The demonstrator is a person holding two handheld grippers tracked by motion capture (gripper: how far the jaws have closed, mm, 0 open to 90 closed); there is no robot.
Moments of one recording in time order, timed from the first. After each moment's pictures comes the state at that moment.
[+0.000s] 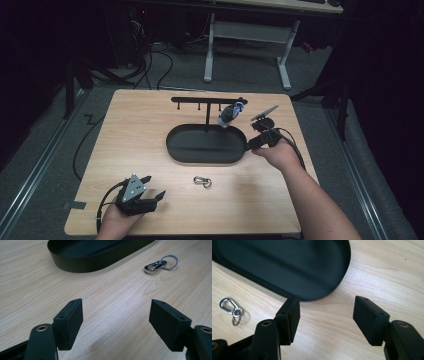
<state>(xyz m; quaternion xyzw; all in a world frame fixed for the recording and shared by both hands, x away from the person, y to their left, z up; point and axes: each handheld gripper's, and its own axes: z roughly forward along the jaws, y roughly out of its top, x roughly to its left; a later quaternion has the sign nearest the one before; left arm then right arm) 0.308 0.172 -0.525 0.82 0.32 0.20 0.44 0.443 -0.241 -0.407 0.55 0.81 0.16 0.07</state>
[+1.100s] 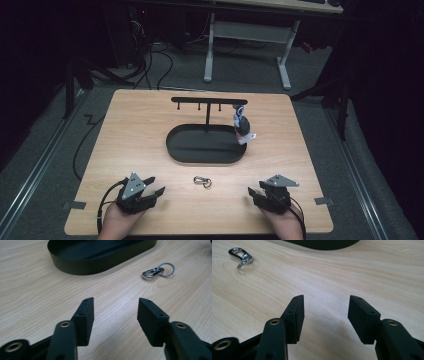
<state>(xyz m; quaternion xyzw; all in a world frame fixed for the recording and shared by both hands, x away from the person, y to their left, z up) 0.309 0.169 -0.519 0.81 0.34 0.18 0.45 0.285 -0.264 -0.514 0.51 0.77 0.34 0.20</state>
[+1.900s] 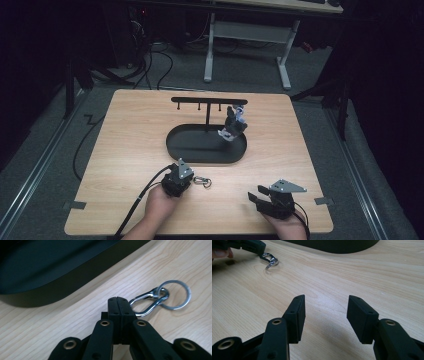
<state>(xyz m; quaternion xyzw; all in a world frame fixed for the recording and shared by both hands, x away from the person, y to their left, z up) 0.355 0.046 -0.528 0.85 0.34 0.18 0.35 0.272 -0.273 -0.510 0.48 0.77 0.39 0.16</state>
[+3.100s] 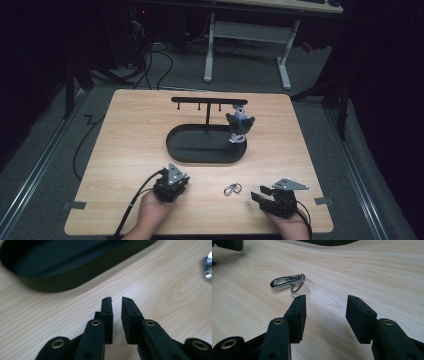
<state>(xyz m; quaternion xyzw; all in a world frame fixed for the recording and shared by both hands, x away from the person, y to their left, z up) 0.339 0.094 -0.522 0.83 0.37 0.19 0.38 0.278 -0.284 -0.517 0.50 0.76 0.38 0.14</state>
